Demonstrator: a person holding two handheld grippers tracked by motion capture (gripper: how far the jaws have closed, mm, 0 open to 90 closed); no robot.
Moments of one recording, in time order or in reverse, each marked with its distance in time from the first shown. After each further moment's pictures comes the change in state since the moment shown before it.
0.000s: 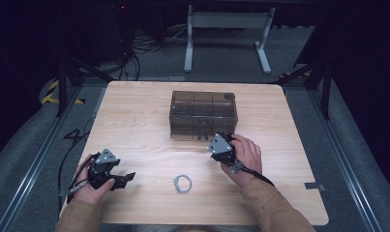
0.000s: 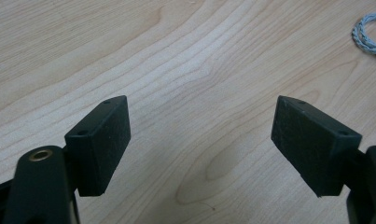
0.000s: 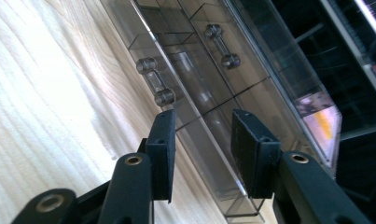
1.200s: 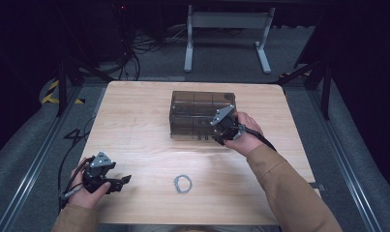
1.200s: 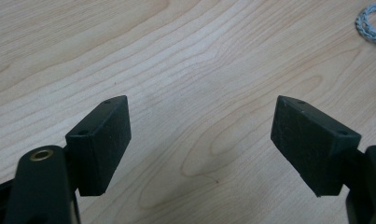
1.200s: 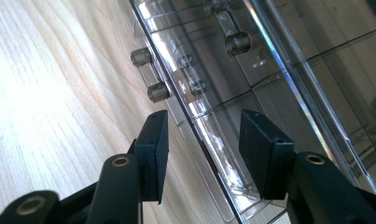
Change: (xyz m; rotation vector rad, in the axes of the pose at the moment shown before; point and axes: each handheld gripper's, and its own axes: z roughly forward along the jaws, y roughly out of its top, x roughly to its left) left arm 0.001 -0.013 -0.010 -0.001 0.016 -0.025; right arm -0.070 0.017 0.038 0.185 0.442 0.097
